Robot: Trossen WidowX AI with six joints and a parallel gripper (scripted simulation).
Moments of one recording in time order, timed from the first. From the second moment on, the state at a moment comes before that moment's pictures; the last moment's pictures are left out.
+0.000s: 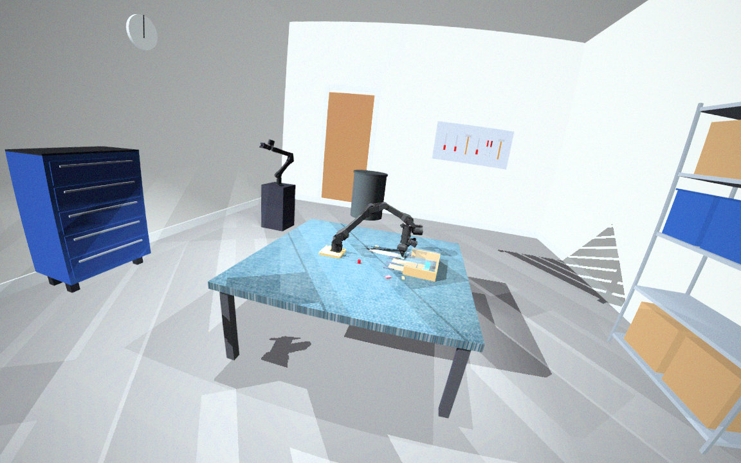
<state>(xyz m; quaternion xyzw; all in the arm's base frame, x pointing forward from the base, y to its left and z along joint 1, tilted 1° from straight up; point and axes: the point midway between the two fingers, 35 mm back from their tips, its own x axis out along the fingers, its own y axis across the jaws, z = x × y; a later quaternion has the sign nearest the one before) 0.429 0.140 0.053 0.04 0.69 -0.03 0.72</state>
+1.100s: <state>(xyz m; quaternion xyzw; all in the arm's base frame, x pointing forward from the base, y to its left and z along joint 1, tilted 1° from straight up) 0.363 0.118 0.090 0.04 0.69 -0.03 0.72</state>
